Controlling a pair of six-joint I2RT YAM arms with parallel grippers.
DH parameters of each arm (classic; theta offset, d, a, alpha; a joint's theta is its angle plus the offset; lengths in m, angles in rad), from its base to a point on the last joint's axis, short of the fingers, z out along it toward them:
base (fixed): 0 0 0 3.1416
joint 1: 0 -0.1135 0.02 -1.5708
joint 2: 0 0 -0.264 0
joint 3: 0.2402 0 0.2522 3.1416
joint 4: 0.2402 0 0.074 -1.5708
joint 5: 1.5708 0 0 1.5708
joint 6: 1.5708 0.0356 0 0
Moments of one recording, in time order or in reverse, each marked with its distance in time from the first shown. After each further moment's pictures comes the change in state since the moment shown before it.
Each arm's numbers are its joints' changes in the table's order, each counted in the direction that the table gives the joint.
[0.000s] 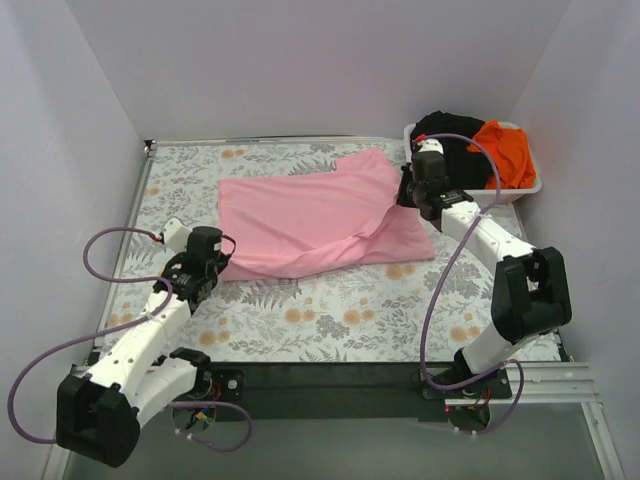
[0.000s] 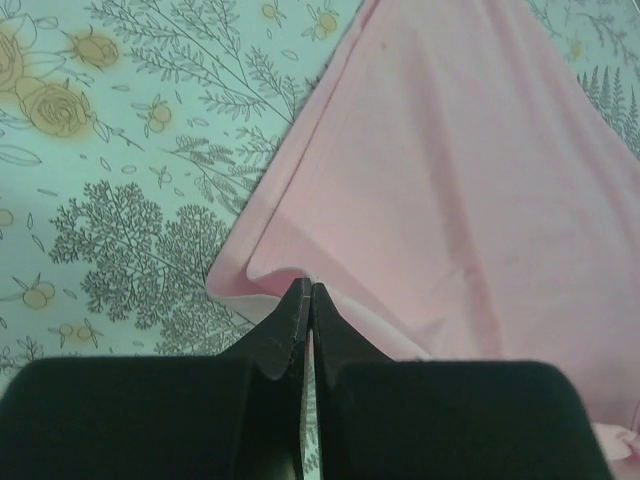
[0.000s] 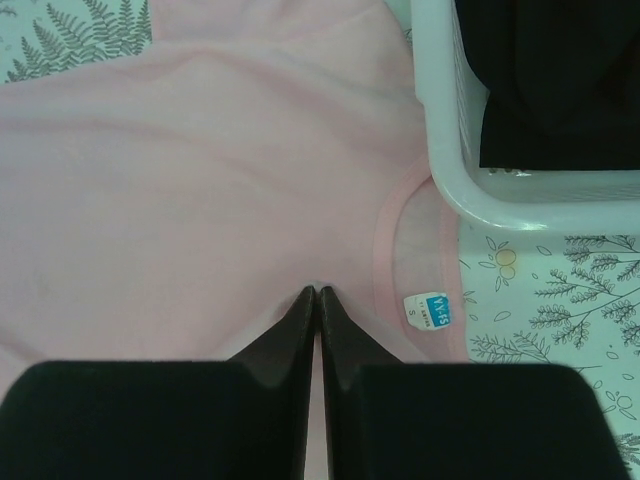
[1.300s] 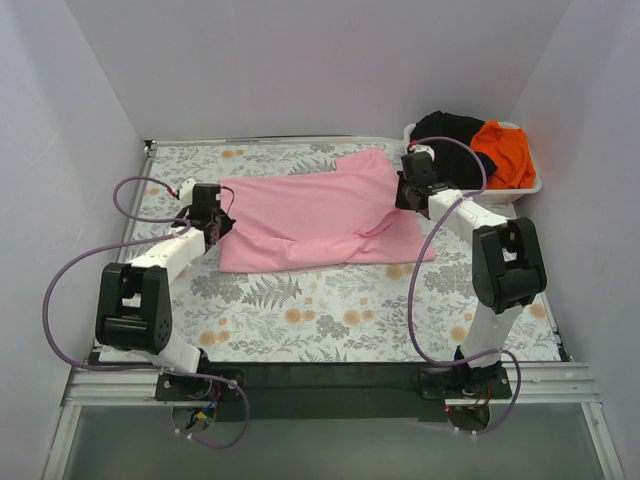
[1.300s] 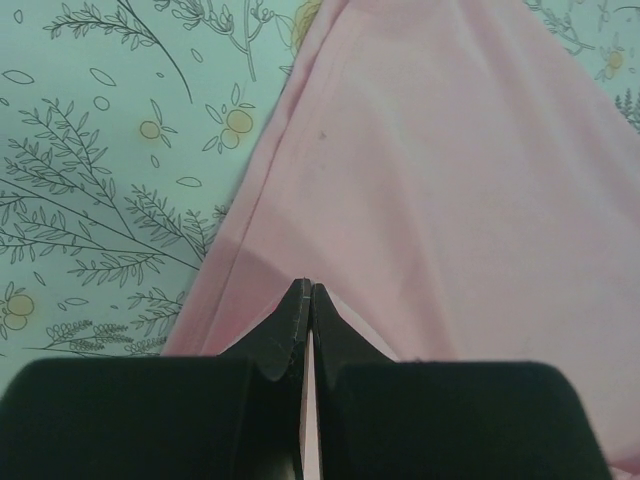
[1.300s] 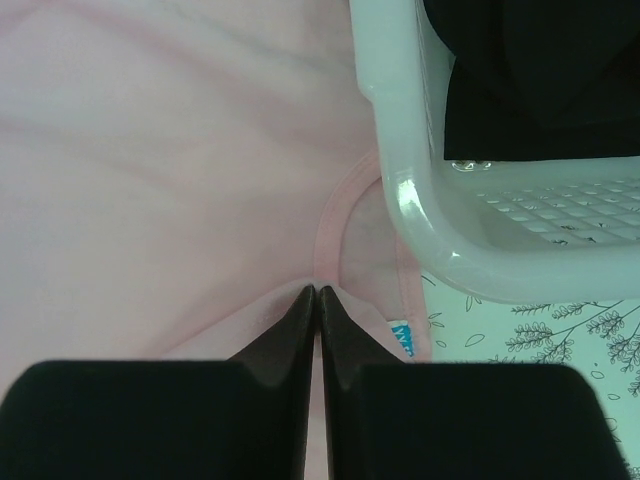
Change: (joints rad) left arm -0.221 -0.607 0.283 -0.306 0.247 0.245; right arm 0.025 -0.233 0.111 0.051 0.071 -0.037
